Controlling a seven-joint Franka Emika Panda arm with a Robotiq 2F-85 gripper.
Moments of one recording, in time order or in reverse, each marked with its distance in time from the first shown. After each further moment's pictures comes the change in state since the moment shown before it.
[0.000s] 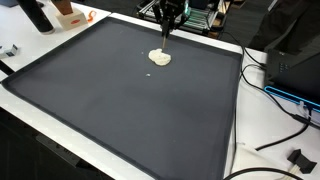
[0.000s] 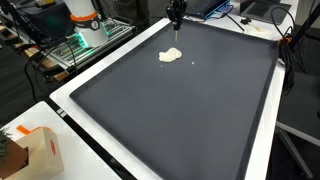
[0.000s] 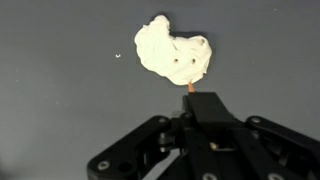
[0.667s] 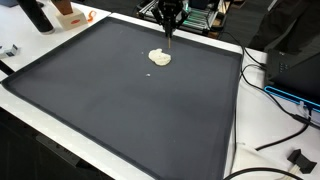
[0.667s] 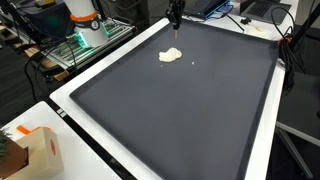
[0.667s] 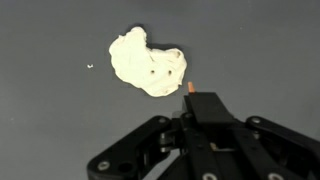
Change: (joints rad) arm -0.017 -0.003 -0.021 -0.007 0.329 -0.001 -0.358
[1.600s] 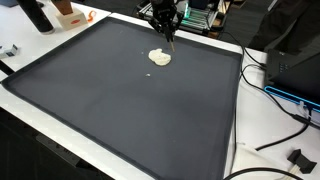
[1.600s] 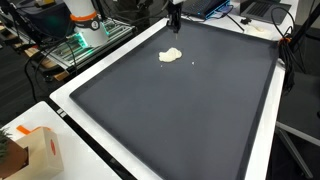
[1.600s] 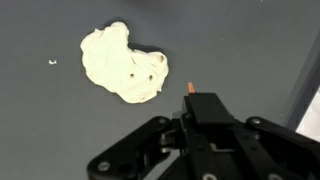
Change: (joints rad) arm -0.035 0.052 -0.035 0.000 0.394 -0.008 -0.537
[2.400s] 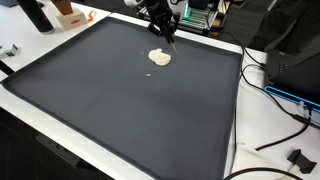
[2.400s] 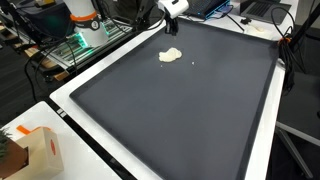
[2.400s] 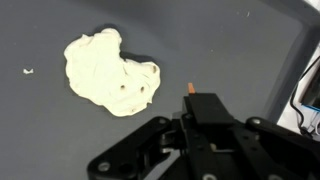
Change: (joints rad) arm -0.059 0.048 -0.004 0.012 0.197 -0.083 -0.283
